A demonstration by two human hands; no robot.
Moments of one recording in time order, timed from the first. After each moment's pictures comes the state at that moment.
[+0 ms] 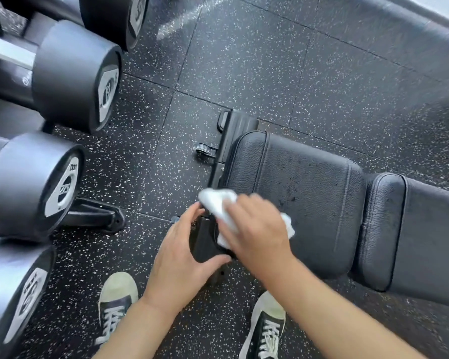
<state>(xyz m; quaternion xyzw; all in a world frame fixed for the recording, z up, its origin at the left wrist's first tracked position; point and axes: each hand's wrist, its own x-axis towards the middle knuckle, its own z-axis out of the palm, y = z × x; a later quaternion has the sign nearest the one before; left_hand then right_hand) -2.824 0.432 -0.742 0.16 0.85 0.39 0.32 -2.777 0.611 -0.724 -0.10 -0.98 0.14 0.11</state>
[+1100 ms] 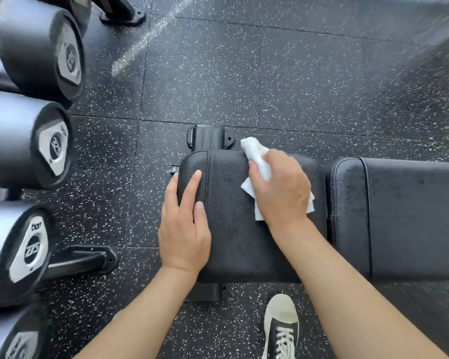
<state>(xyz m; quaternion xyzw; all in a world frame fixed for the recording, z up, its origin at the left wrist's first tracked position) -2.847 0.562 -0.741 0.22 0.90 0.34 0.18 -2.781 0.741 -0.726 -0.42 -0.88 0.16 0.16</state>
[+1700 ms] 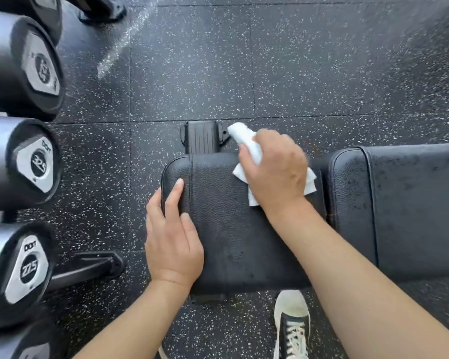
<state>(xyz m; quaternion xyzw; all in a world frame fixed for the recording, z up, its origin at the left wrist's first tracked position) -2.845 0.571 -0.746 0.22 0.93 0.26 0.16 -2.796 0.778 -0.732 -0.41 -0.89 0.15 0.16</state>
